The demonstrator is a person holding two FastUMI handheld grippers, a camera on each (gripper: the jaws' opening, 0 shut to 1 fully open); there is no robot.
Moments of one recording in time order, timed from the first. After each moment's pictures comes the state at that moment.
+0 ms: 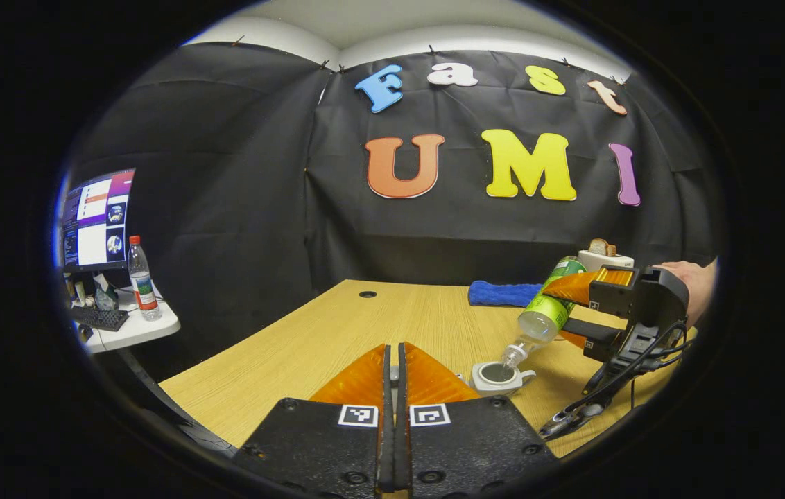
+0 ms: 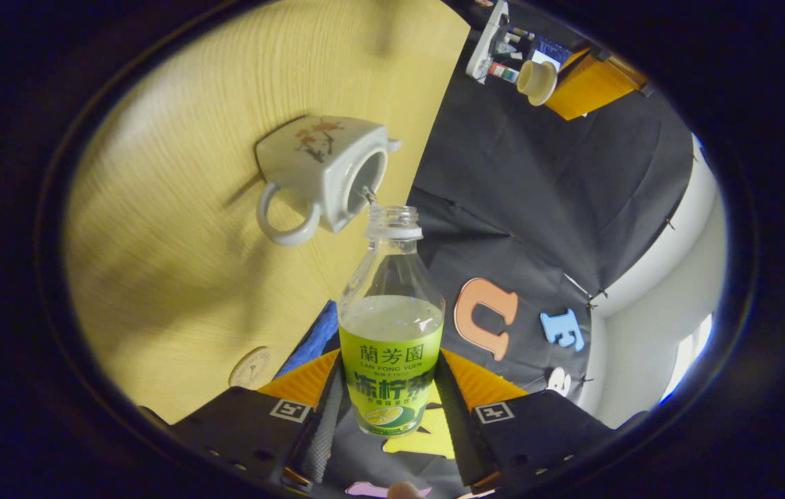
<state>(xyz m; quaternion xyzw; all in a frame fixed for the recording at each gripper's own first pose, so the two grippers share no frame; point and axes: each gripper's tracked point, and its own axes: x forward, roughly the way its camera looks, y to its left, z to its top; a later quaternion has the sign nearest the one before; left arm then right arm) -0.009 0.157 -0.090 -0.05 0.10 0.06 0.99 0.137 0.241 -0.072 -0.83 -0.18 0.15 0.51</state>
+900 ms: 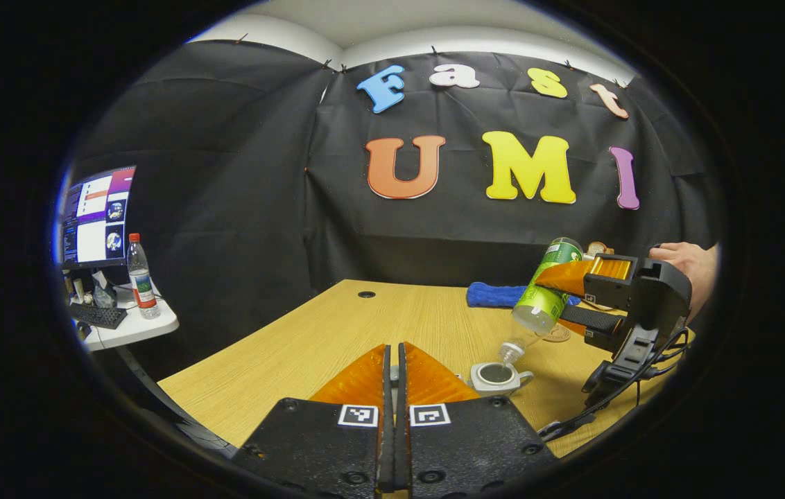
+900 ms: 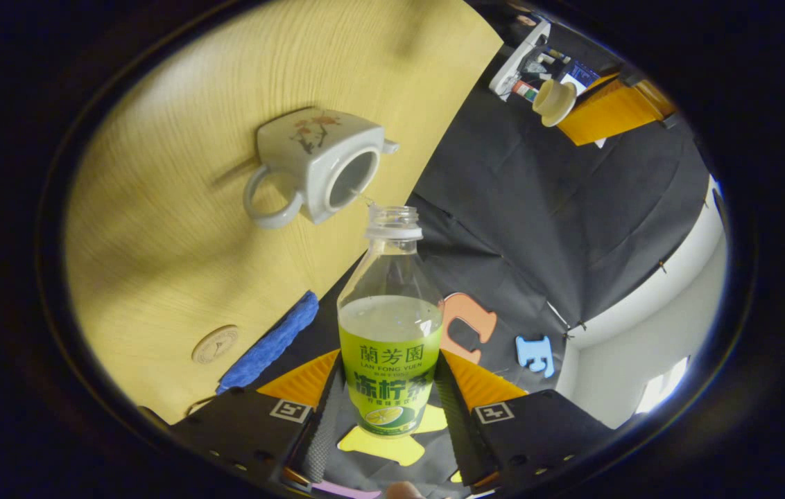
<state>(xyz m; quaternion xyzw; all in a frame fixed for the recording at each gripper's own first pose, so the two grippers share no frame) -0.011 0.158 -0.087 -0.06 0.10 0.05 0.99 0.129 0.256 -0.050 -0.85 -0.22 0.13 0.45</state>
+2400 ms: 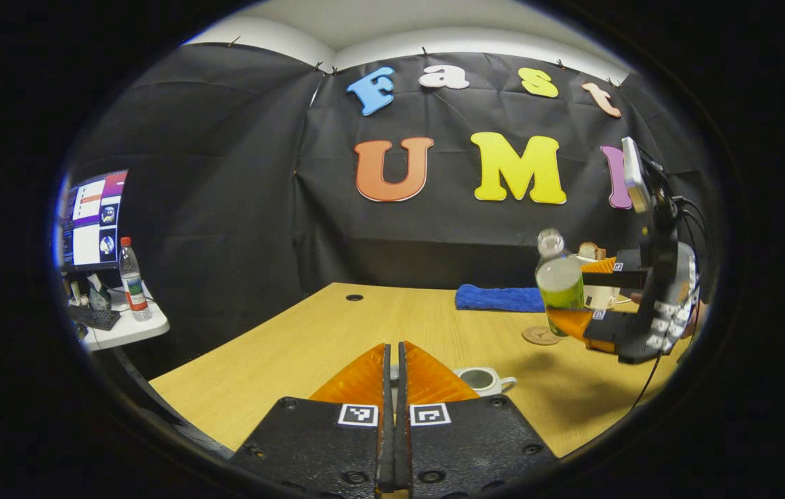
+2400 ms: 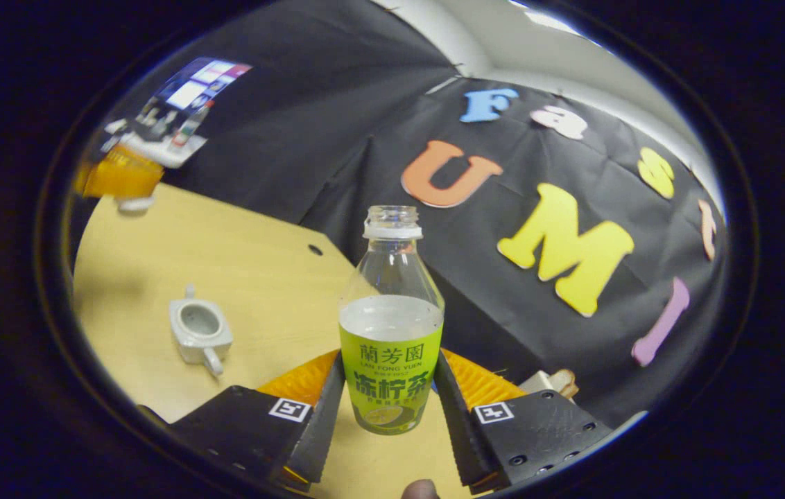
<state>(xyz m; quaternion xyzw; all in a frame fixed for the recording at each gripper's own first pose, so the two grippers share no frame) -0.001 0.124 -0.084 -0.06 0.10 0.03 0.99 0.155 0.165 -0.053 -0.26 0.05 0.21 0.94</state>
